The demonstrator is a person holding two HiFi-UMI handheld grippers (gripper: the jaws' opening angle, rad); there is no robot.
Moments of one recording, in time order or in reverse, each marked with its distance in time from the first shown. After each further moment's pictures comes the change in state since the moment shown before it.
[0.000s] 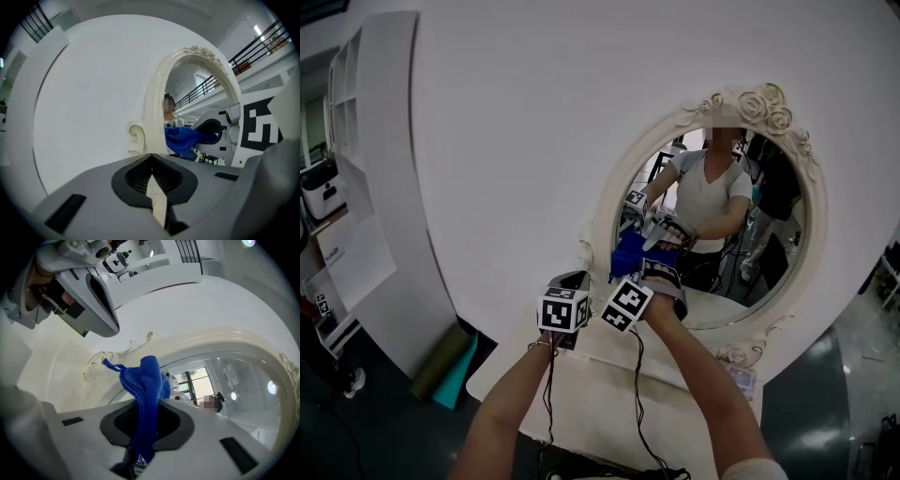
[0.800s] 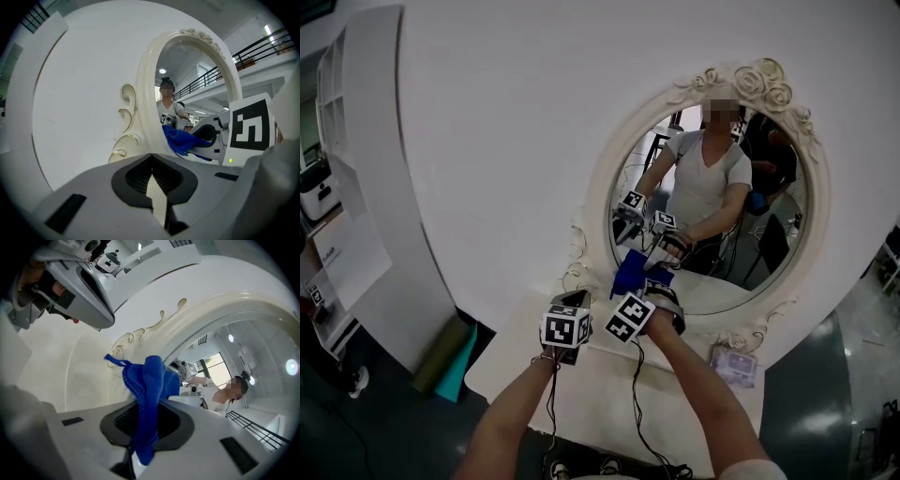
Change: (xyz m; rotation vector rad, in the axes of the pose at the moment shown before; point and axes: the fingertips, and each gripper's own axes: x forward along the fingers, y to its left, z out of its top) left arm 0.003 -0.024 -0.090 -0.035 0.145 -0.024; right arm 0.022 0.102 -0.055 0.099 0.069 0.213
